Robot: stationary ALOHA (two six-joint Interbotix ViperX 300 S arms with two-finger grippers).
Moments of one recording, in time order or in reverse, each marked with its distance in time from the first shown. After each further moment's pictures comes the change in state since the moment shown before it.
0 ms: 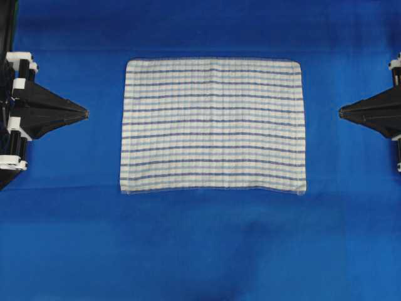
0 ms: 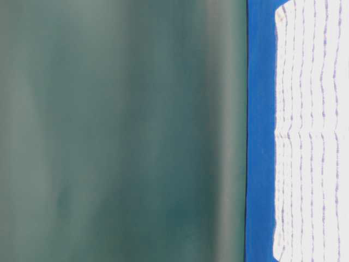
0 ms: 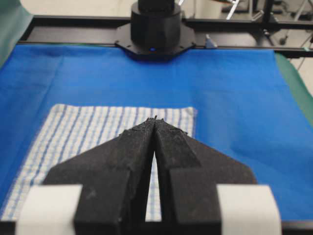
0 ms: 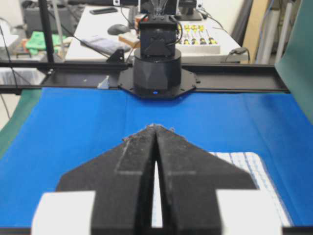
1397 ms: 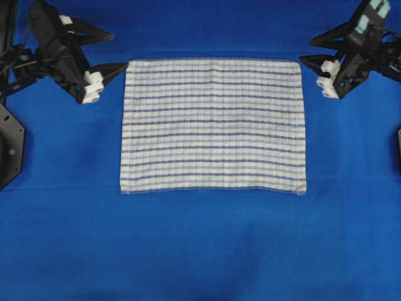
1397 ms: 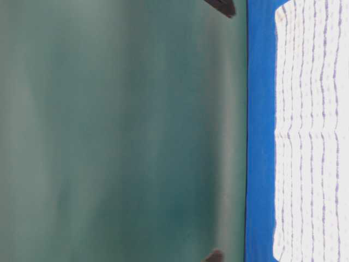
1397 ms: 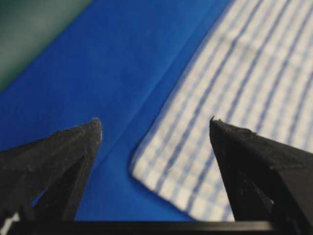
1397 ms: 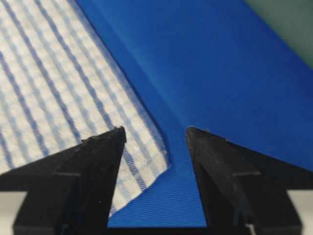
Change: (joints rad) left arm 0.523 0.696 0.008 -0.015 -0.299 0.051; right arm -0.581 0.716 -0.061 0.002 -0.018 0.035
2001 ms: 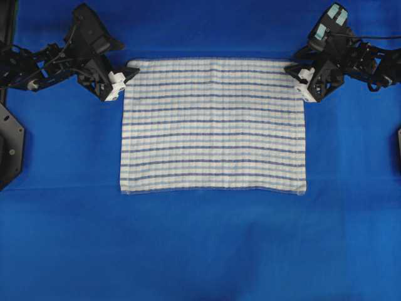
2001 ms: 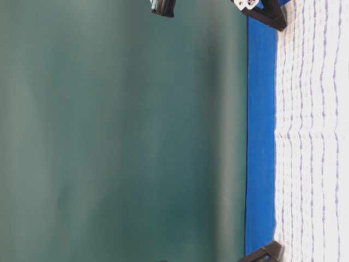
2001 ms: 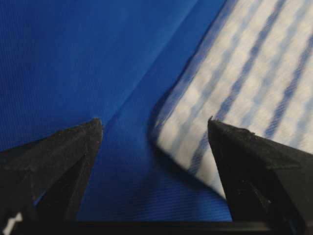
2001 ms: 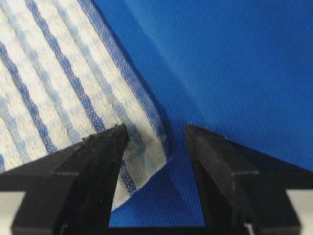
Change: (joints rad) left arm 0.057 0.350 -0.095 0.000 -0.032 -0.003; right arm -0.009 0.305 -0.084 -0.002 -0.069 -0.002
